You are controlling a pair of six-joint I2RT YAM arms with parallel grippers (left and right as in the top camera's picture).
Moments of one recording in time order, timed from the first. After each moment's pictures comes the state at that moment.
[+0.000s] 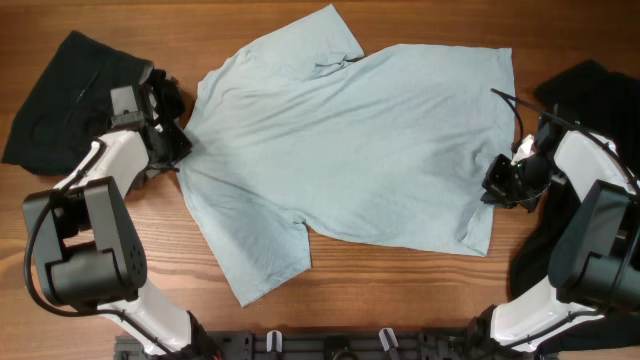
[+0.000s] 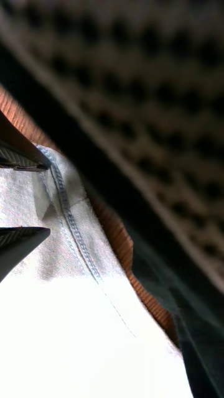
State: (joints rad) left arm 0.20 1.88 1.09 -0.43 0.09 -0.45; right arm -0.33 1.83 1.10 -0.96 -0.23 0.24
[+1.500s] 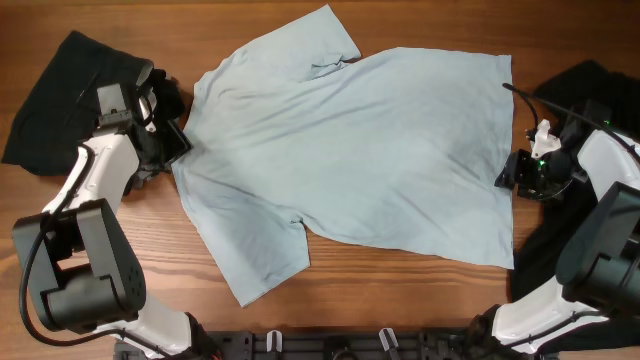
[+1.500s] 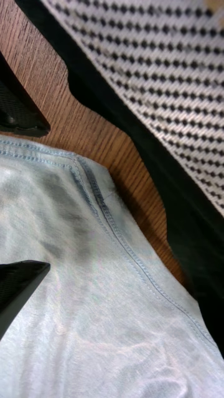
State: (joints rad) left arm 0.22 1.78 1.10 -0.54 0.13 -0.40; right arm -0.43 1.85 1.16 -0.91 -0.20 -0.12
